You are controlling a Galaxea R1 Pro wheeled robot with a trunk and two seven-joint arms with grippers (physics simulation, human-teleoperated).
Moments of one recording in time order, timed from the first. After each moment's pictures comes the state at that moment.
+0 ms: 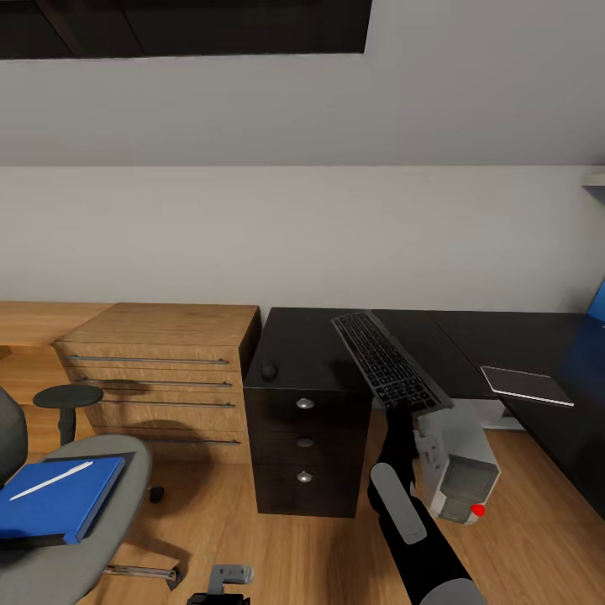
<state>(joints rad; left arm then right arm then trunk) -0.51 0.06 -1.57 -0.40 1.53 -0.05 0.32 -0.45 0.17 0.11 -1.03 -1.11 -0.66 -0.25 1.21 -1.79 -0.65</state>
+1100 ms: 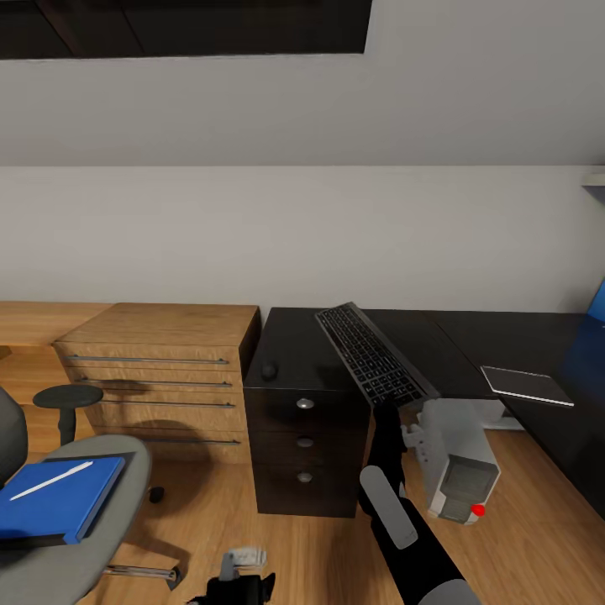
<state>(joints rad) -0.51 0.29 -1.52 -1.01 1.51 -0.16 0.46 -0.45 0.17 0.20 -1.02 -1.11 -0.67 -0.21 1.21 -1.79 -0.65</state>
